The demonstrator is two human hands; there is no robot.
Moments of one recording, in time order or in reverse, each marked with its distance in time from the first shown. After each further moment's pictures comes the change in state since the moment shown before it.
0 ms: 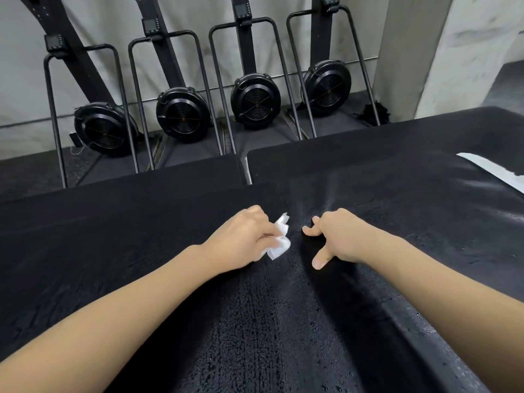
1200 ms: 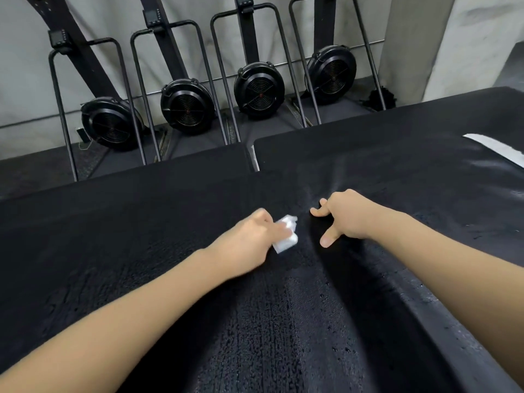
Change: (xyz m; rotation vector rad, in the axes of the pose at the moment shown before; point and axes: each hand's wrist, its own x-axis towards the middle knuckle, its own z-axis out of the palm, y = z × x) left_hand -0.037 0.015 0.010 0.108 0.002 0.017; right_hand -0.008 -0.004 -0.005 -0.007 0.036 0.000
